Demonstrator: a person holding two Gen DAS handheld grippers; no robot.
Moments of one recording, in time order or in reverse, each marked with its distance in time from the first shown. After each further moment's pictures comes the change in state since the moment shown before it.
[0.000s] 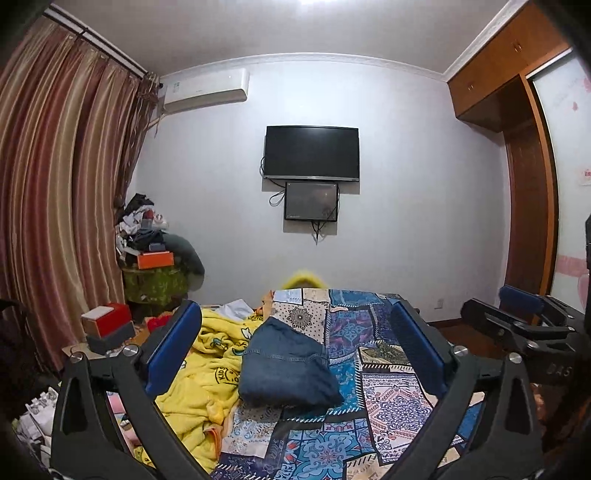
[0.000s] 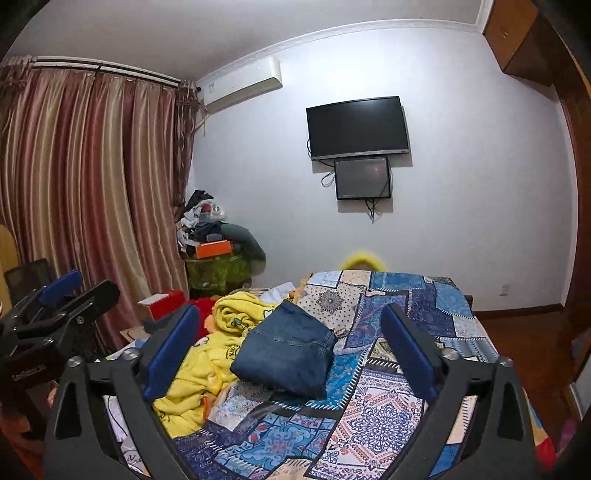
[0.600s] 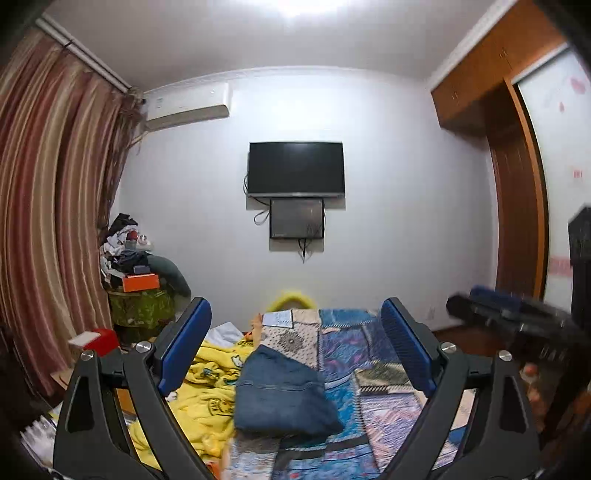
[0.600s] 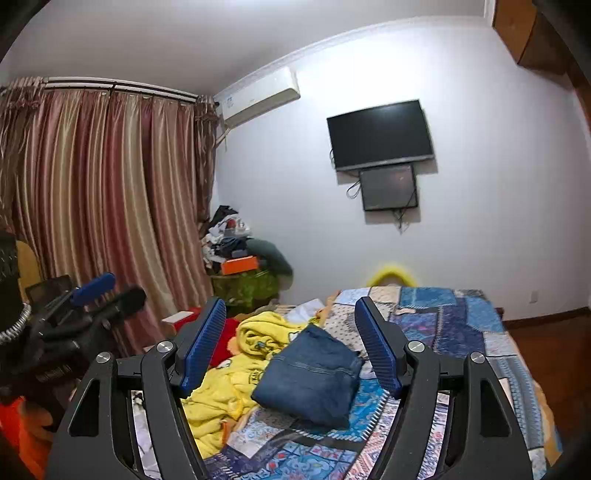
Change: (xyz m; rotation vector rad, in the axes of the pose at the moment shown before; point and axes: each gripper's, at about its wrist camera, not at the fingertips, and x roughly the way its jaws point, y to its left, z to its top) left arm 0.020 0.005 0.025 0.030 -0.074 -0.063; right arm 0.010 -0.003 0.014 0.019 -0.041 0.109
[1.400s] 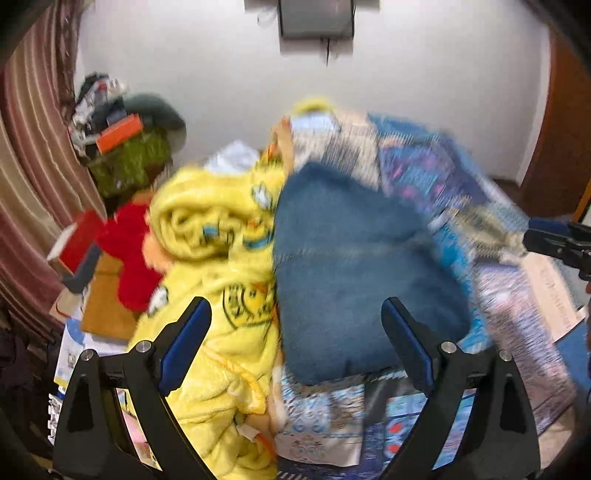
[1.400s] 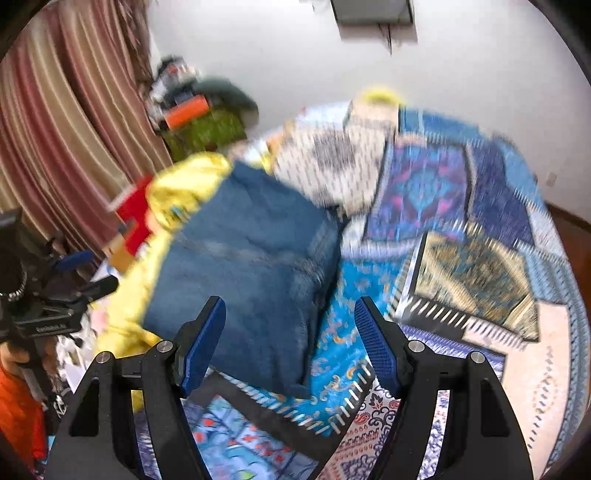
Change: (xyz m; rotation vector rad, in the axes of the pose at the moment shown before) left arm 0.288 0.106 -0.151 0.059 0.742 0.018; right arm 0.239 -0.106 -0.095 0.125 0.613 0.001
